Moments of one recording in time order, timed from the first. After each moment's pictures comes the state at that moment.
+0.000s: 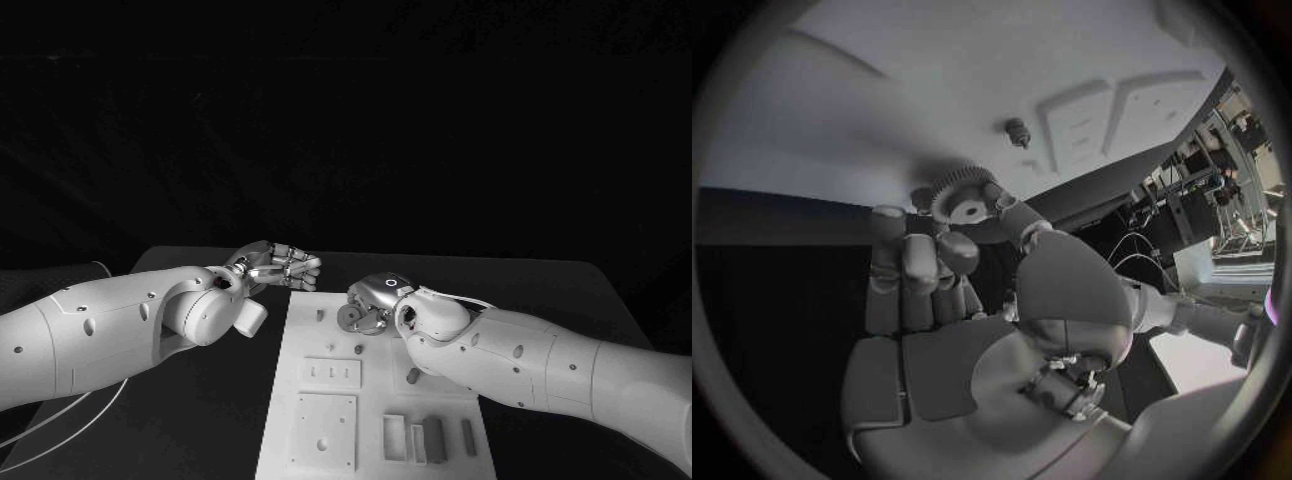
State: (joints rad) left arm 1.42 -0.79 -0.23 1.35 -0.10 -0.18 0.19; left_hand 1.54 -0.05 -0.01 0.29 0.05 0.76 0.19 0.37 0.38 1.10 0.16 0.08 0.11 0.92 0.13 0.28 0.65 0.07 0.95 0.03 0.13 0.71; right arm 1.26 -0.34 -0.20 1.07 -1.64 -0.36 -0.18; right_hand 1.00 -0.08 0.55 -0.26 0.15 0.82 0.13 0.26 0.43 1.22 0.02 1.32 0.81 1.21 -0.08 1.46 0.99 0.22 1.14 -0.01 0.87 1.31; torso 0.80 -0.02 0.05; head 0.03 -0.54
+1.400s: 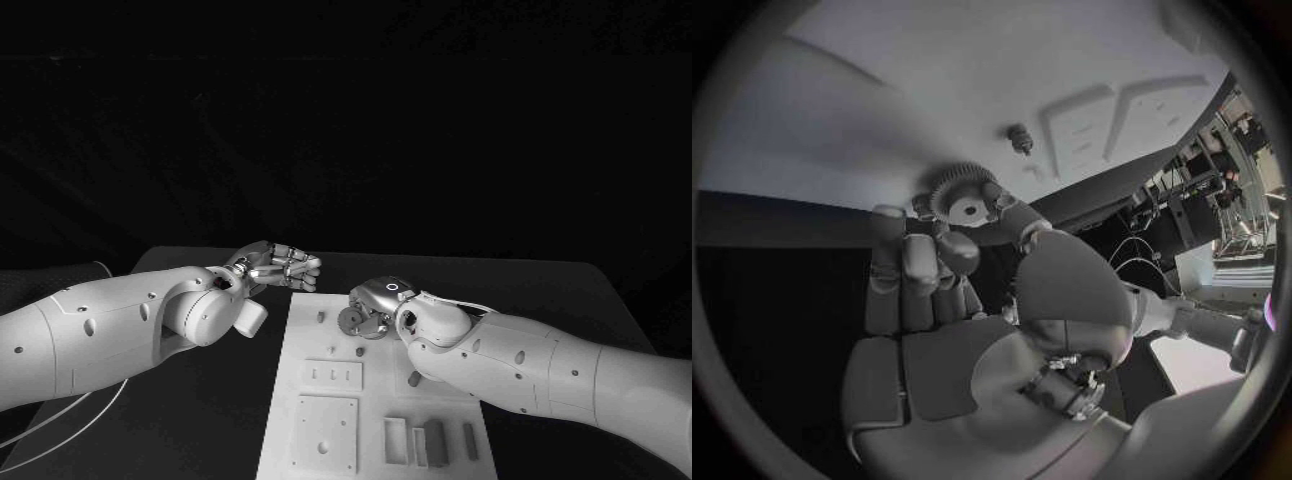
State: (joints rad) left arm 1.42 -0.79 -0.23 1.35 -0.10 -0.18 0.19; left_hand 1.54 -0.05 -0.01 0.29 0.05 0.76 0.19 0.37 0.38 1.10 0.16 0.08 0.11 0.92 0.13 0.27 0.65 0.07 0.95 0.03 0.13 0.71; right arm 1.25 -0.35 -0.21 1.09 -1.66 -0.37 -0.21; right_hand 1.00 -0.09 0.55 -0.27 0.15 0.82 0.13 0.26 0.43 1.22 0.02 1.32 0.81 1.22 -0.08 1.46 1.00 0.22 1.14 -0.01 0.88 1.31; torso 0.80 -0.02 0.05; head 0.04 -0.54
